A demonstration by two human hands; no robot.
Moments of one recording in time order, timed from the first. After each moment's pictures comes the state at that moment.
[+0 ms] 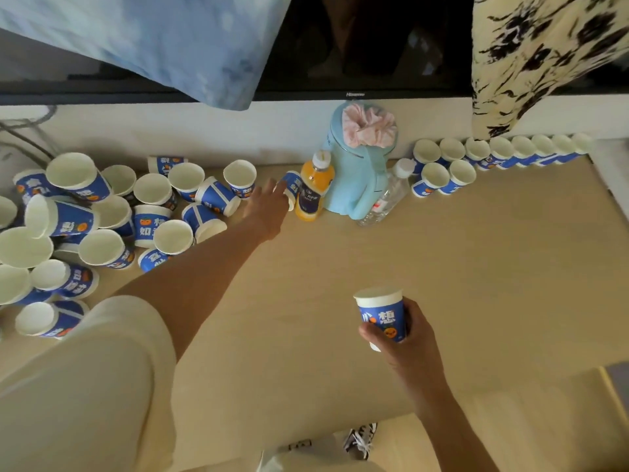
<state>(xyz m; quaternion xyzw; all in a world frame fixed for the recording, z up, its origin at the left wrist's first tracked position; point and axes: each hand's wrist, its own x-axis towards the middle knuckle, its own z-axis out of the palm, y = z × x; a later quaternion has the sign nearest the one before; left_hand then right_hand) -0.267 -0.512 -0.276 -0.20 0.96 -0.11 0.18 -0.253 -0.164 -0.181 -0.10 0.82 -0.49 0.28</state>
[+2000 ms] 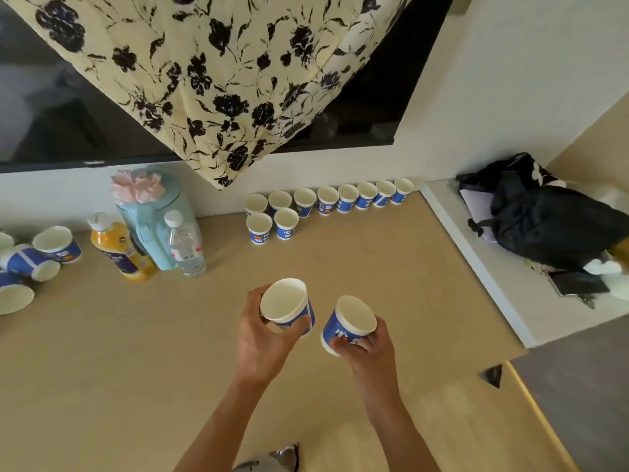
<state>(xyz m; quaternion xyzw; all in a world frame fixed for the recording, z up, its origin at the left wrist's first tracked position) -0.407 -0.068 -0.154 -0.36 0.66 0.61 -0.26 -0.494 0.086 -0.163 -0.02 0.71 -0.67 0.23</state>
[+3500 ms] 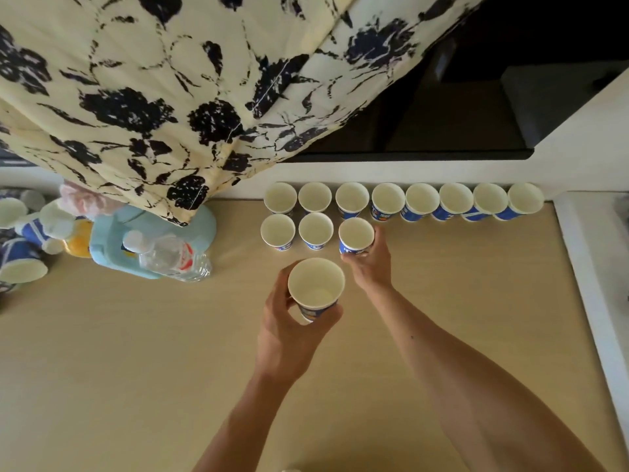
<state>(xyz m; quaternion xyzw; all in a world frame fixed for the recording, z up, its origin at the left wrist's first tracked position) -0.591 -0.134 -0.170 -0.48 0.64 0.54 -0.25 -0.787 -0.139 -0.322 -0.19 0.81 -0.48 0.28</state>
